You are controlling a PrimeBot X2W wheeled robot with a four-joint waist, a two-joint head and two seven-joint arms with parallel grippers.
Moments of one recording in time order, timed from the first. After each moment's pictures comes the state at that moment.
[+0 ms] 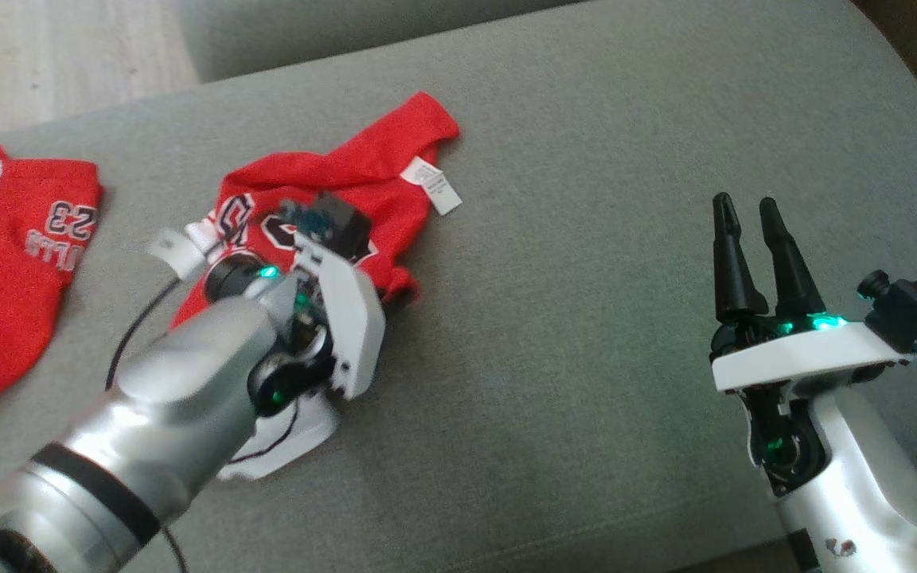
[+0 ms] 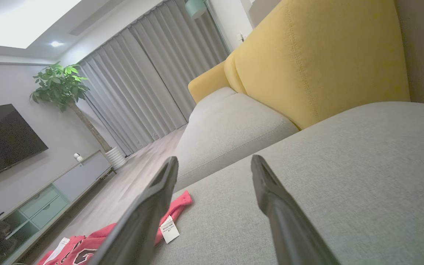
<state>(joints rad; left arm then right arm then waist) -0.83 0.33 -1.19 0.62 -0.93 -0.13 0.28 -0.30 -0.17 0.27 0.32 0.71 0.12 -0.25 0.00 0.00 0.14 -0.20</state>
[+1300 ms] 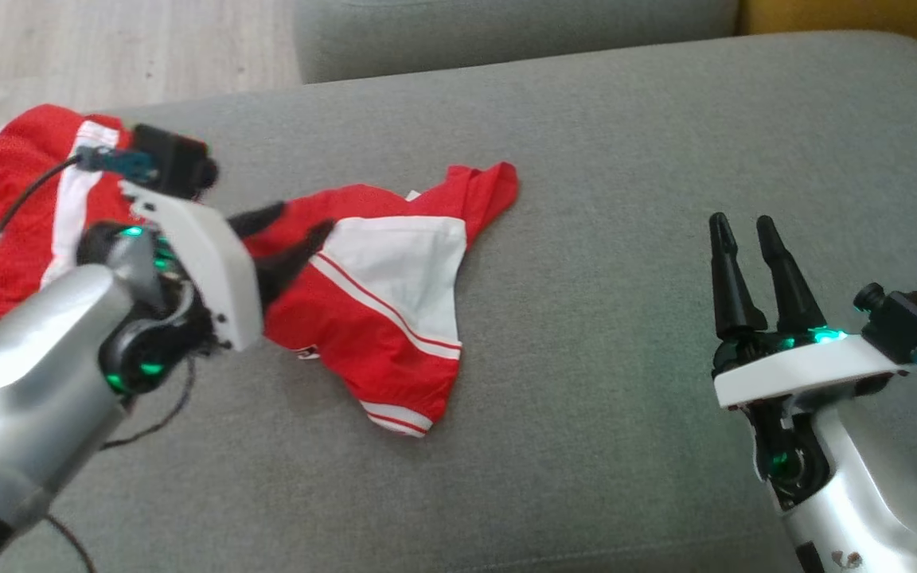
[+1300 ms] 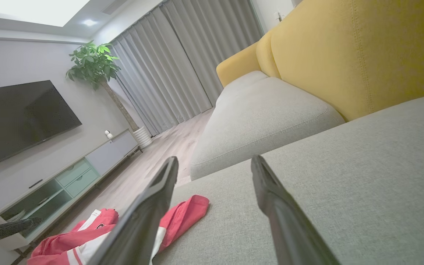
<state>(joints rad) -0.84 0.61 -1.10 0.33 -1.18 -0.07 0.19 -0.28 -0.20 0.29 0.33 0.70 0.12 -0.25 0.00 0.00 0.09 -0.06</state>
